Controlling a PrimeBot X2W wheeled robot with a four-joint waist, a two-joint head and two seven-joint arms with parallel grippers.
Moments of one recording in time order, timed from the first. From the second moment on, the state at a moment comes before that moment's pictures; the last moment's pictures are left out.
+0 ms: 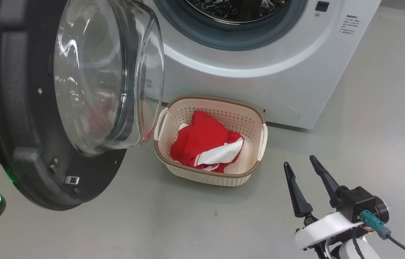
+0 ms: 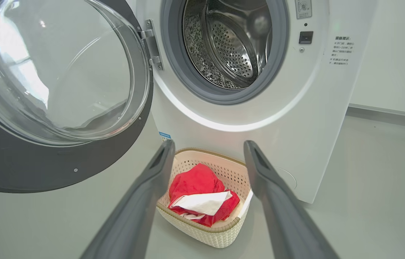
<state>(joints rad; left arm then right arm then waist) -0.30 0.35 0.15 0.25 -1.87 -0.10 0.68 -0.01 -0.07 0.27 0.15 0.26 0.04 -0.25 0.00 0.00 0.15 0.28</state>
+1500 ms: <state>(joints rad) -0.37 0.29 0.08 -0.01 -1.91 -0.09 0.76 -0.14 -0.06 0.30 0.14 0.33 0.04 -0.25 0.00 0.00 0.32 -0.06</state>
